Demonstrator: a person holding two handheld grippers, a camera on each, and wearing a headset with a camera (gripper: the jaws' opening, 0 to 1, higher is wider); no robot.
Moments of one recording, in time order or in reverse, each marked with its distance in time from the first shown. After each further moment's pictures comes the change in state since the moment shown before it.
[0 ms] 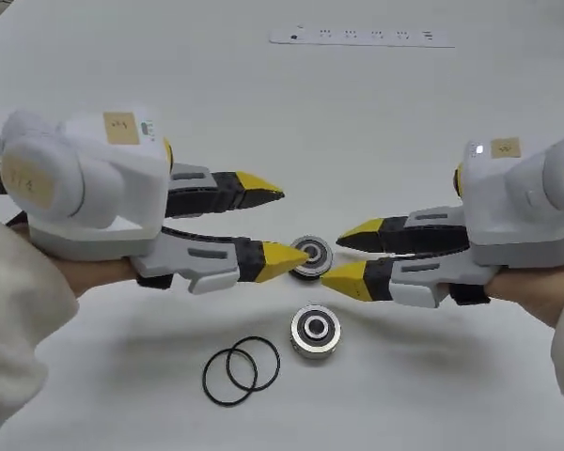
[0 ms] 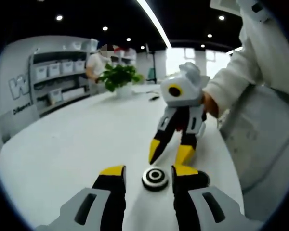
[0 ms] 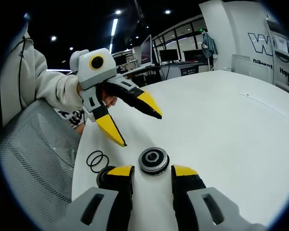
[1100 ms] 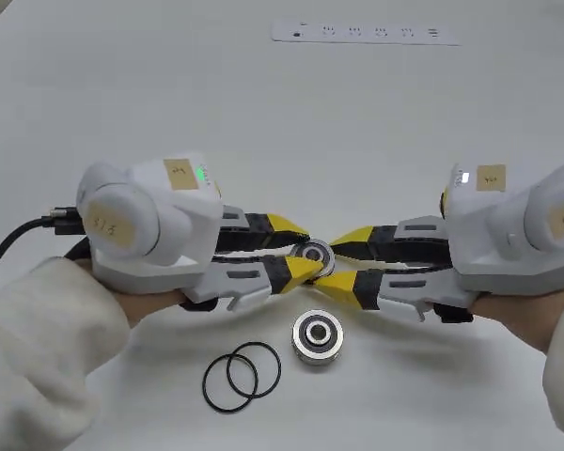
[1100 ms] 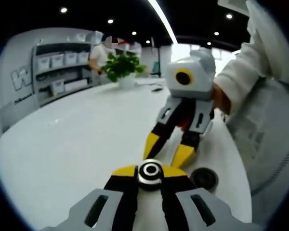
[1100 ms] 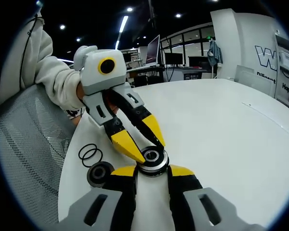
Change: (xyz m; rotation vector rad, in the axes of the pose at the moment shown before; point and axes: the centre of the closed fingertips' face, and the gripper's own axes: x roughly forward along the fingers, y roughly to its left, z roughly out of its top) left arm 0.021 -0.004 -0.024 -0.046 0.045 0.024; right arm 0.009 -0.003 -0.005 -0.110 -0.017 -0.028
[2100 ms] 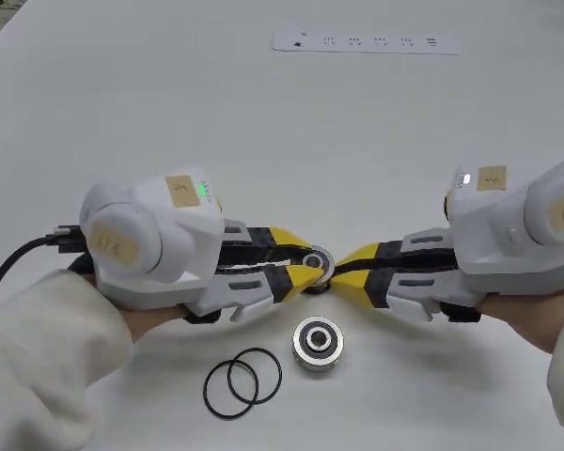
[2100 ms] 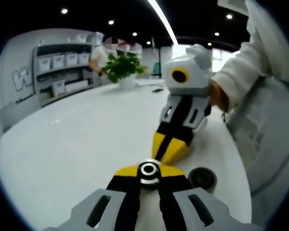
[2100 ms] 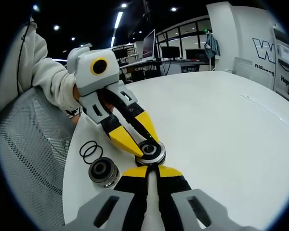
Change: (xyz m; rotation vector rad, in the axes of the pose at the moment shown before) left arm 0.000 -0.004 -0.003 0.001 -0.008 0.012; right arm -0.007 -0.001 -0.006 0.044 0.058 -0.008
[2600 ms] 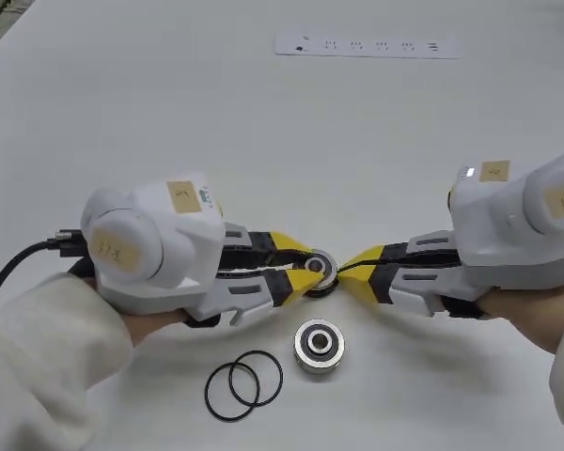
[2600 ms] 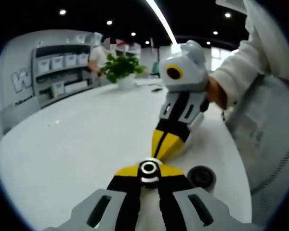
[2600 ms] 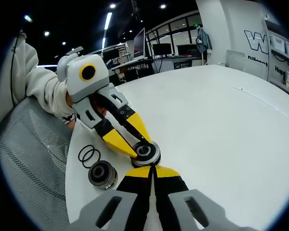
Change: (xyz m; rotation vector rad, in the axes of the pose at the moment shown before) left arm 0.000 -0.001 0.000 0.014 0.004 -0.002; right arm -0.005 -0.005 -0.001 0.076 0.019 -0.035
